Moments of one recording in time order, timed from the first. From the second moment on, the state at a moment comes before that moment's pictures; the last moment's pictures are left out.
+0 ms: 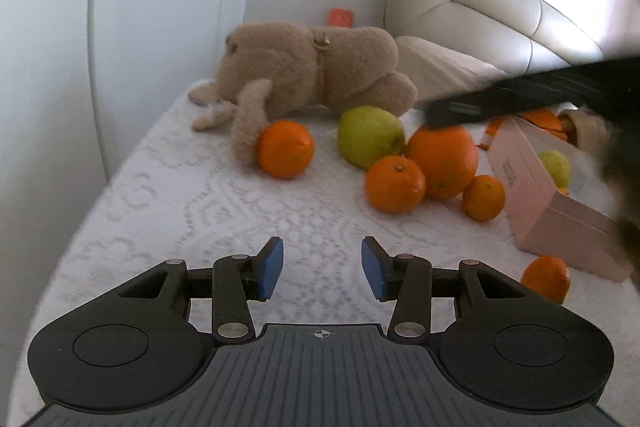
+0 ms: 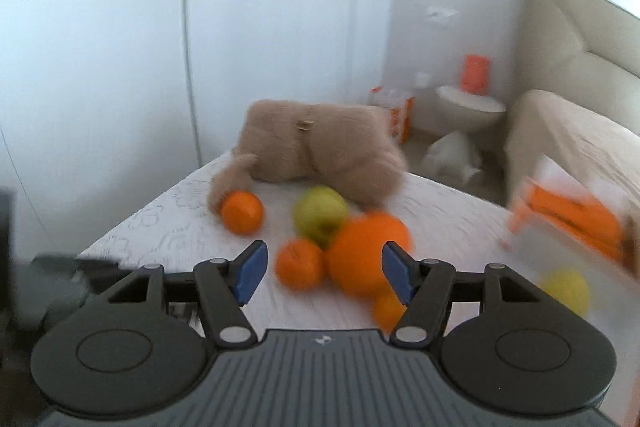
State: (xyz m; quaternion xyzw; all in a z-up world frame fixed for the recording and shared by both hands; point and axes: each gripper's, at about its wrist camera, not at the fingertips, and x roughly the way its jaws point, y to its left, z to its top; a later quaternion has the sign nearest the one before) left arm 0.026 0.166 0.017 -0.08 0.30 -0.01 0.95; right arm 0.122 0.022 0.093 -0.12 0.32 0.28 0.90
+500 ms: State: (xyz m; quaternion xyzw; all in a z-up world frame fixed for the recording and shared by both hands) left arm 0.026 0.181 0.010 -0.09 0.31 -0.01 0.95; right arm 0.240 0.105 0.022 -0.22 0.41 0.18 0.87
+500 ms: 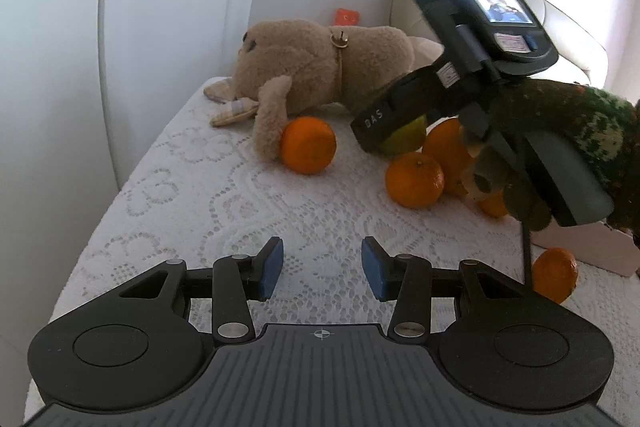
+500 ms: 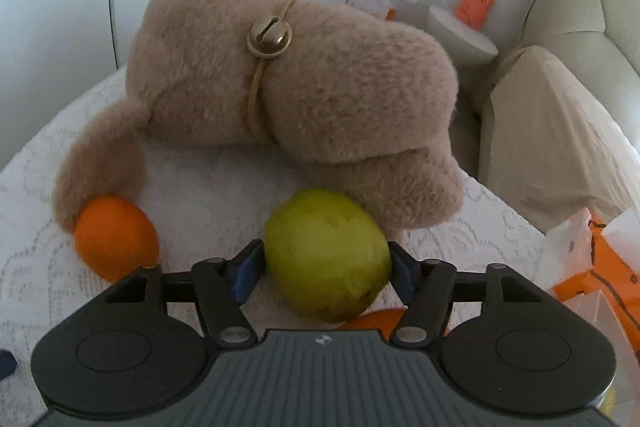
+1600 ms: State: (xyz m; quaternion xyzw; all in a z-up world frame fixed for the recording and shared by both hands) left arm 0.013 0.149 0.044 -0.14 0.29 -0.06 0.95; right arm 0.019 -0.049 0.056 -0.07 0.27 0.26 0.92
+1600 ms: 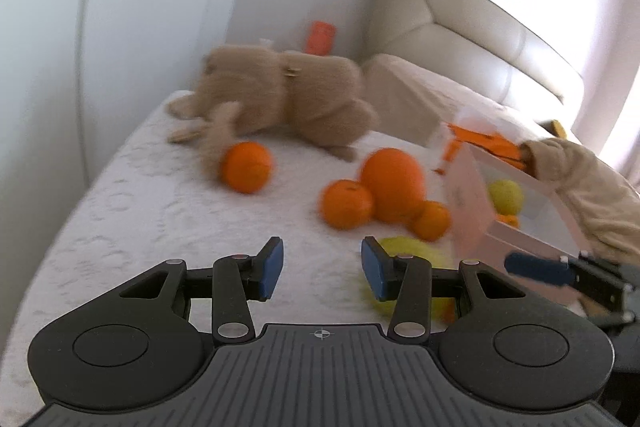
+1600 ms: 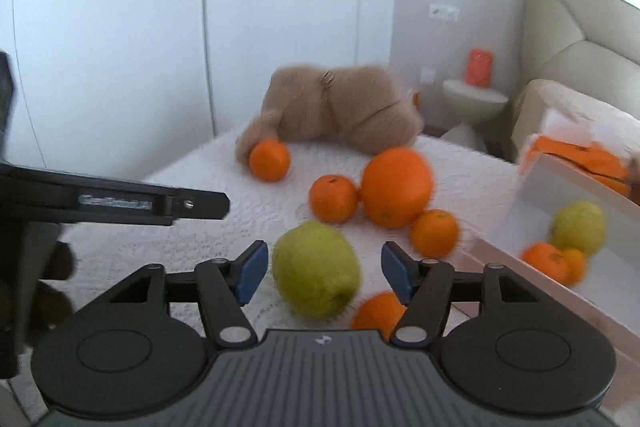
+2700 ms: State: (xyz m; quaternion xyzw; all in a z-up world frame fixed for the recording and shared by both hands) left arm 0.016 0.041 0.047 -0.02 0.29 -0.11 0.95; right arm 0.004 -0.166 0.014 0.02 0.32 0.09 0.94
